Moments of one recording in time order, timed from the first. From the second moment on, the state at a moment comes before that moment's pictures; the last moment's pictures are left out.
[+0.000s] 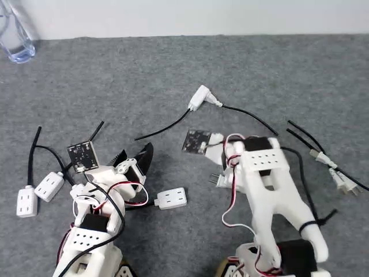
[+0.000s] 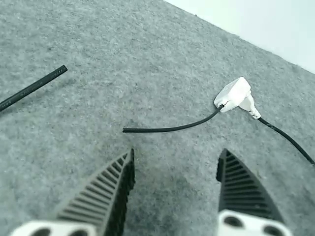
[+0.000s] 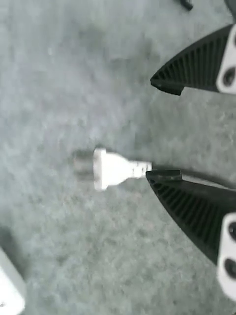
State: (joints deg) left arm 5.0 -61.3 94.4 11.5 32.7; right arm -11.3 -16.4 41.7 64.9 62.1
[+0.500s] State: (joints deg) left arm 5.0 -61.3 94.4 11.5 32.7; right arm -16.8 -11.3 45.7 60.4 66.5
